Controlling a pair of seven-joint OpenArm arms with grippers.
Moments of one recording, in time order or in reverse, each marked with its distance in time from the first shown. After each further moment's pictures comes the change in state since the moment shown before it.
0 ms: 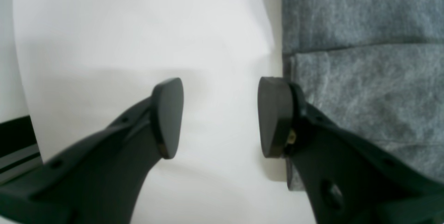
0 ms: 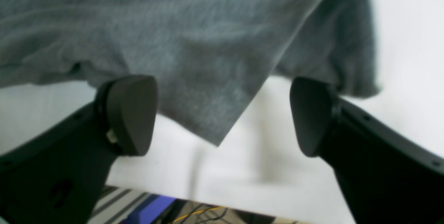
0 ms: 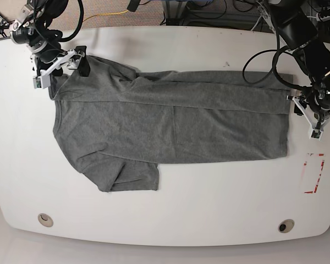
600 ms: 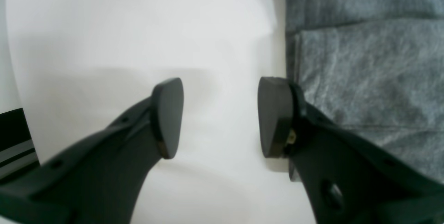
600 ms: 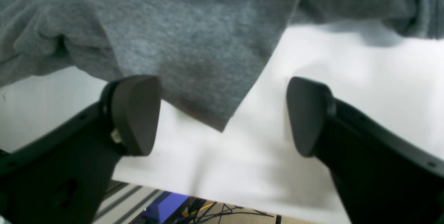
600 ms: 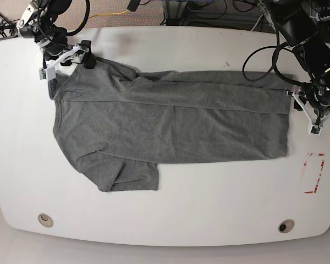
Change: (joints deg) left arm 1.5 0.0 -0.2 0.0 0.0 0.0 -0.1; right arm -0.9 -1.2 0.0 -7.7 0.7 -0.2 1.7
